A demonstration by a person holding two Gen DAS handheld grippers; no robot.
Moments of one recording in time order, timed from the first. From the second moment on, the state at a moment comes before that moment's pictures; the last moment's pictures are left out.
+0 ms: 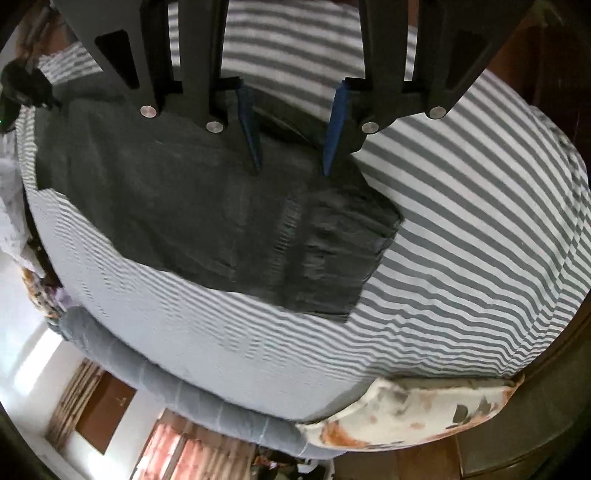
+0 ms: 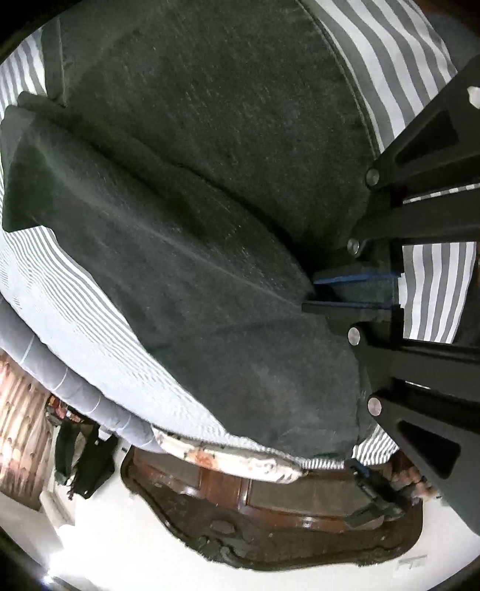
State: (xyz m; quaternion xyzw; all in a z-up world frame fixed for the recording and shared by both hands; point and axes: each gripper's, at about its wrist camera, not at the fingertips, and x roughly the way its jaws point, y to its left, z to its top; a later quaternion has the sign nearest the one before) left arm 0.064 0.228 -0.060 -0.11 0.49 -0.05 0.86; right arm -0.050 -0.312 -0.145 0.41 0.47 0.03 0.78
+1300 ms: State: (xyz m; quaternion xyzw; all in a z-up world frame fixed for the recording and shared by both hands) left arm -0.006 -0.147 -0.093 0.21 0.38 -0.29 0.85; right arm -0.009 -0.337 -0.124 0.50 0.45 0.11 0.73
